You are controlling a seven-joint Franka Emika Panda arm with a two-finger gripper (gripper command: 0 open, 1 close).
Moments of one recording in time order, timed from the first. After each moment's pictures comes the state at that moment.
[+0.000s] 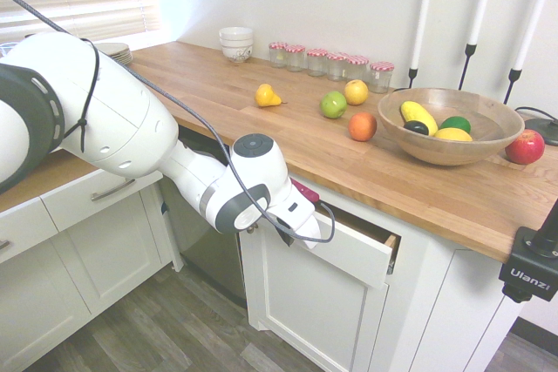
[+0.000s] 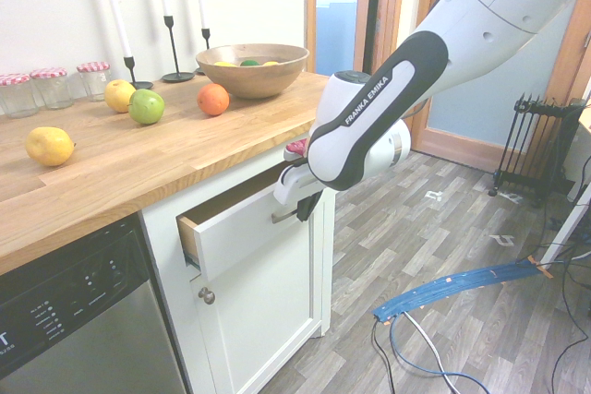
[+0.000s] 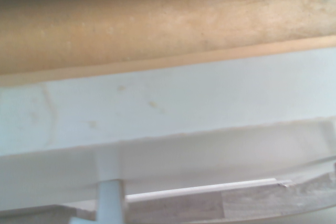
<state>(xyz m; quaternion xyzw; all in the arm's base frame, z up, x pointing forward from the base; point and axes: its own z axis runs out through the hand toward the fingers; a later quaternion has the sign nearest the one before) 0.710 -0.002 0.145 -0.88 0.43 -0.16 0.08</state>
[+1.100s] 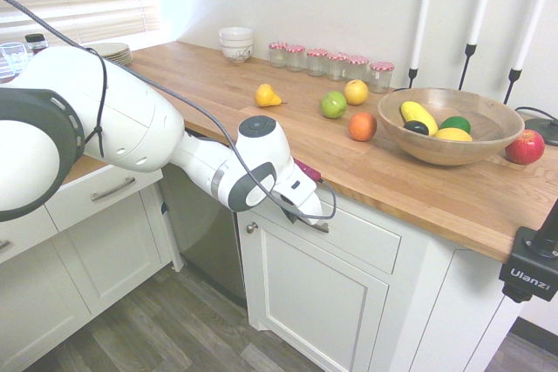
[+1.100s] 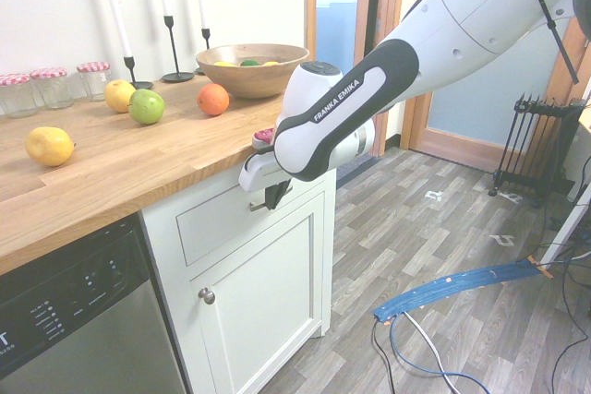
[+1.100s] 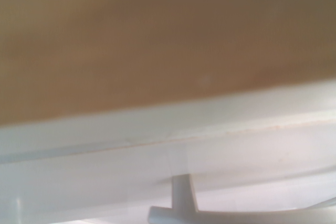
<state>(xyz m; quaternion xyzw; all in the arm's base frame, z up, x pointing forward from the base) 0.750 0.022 0.154 -0.88 0.44 -0.17 0.09</state>
